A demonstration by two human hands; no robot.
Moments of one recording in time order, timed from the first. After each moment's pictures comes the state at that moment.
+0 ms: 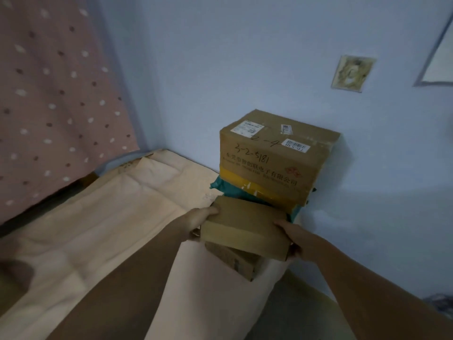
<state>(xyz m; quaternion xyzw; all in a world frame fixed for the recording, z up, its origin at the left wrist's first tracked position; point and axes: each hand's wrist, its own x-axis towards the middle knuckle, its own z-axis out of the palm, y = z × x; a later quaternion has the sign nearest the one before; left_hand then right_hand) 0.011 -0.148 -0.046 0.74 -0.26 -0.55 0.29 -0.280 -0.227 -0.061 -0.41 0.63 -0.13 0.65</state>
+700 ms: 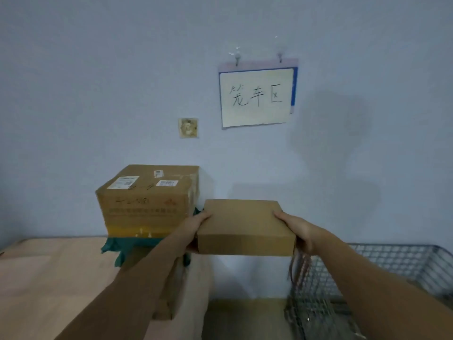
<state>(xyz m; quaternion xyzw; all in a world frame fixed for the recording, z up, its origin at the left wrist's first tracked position) -0.232 -0.152 0.069 0.59 -0.45 -0.60 0.29 -0.539 -0.086 0.078 -0.32 0.66 -0.38 0.56</state>
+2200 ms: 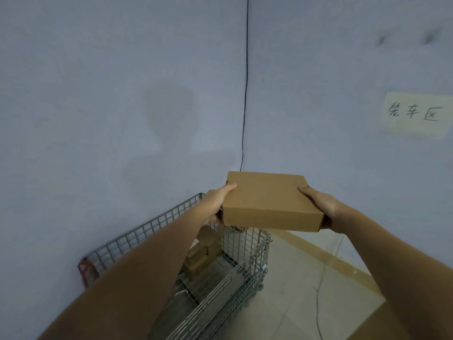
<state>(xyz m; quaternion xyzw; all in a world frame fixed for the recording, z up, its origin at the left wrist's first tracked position) -0.999 0.221 0.083 0.24 -0.70 -0.68 0.00 -1.121 0.509 0.101 -0.02 0.80 -0.55 0.25</state>
